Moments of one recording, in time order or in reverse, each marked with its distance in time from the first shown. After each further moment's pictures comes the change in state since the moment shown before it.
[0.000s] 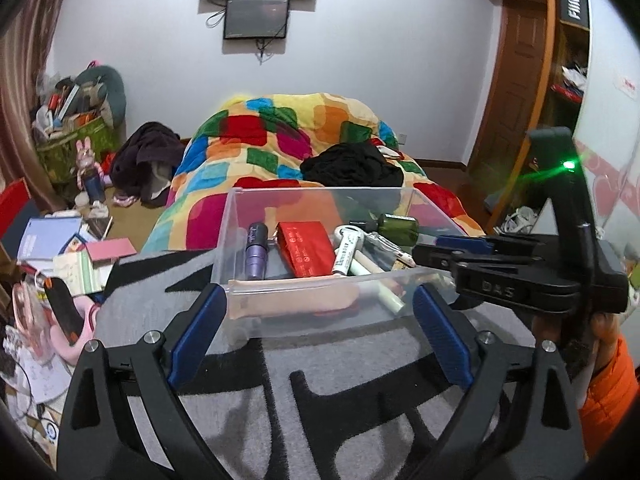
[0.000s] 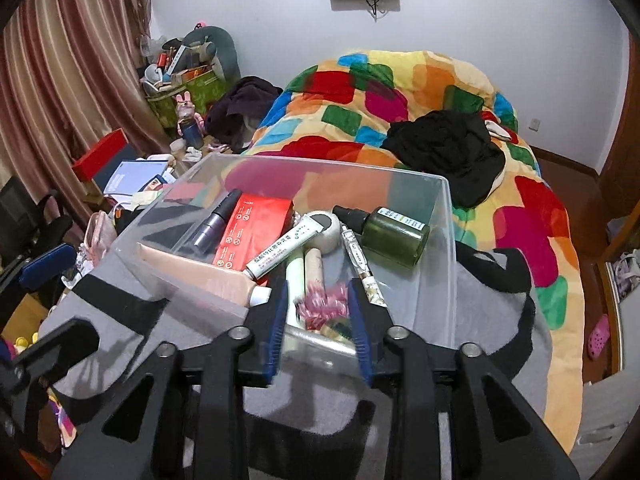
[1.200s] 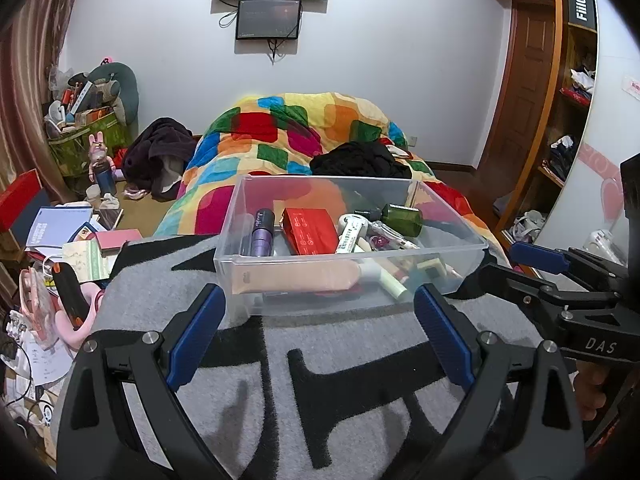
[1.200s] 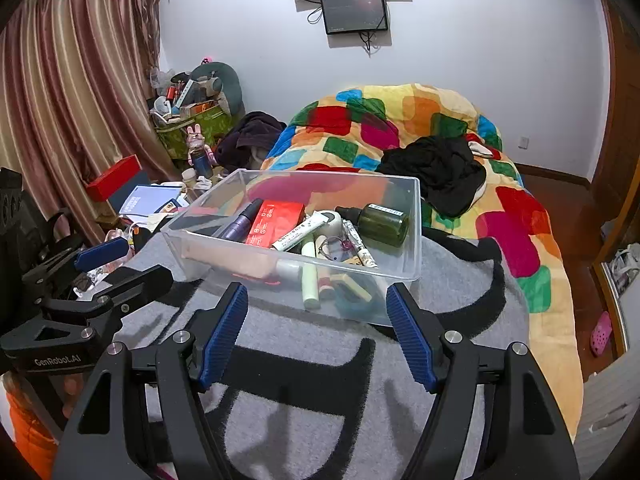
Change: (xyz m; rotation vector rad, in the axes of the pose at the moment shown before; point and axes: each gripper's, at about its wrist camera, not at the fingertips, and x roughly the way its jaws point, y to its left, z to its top) left arm -0.009 -0.009 -0.020 -0.015 -0.010 0.039; right arm -0.066 0.011 -0.048 0.014 -0.145 -0.006
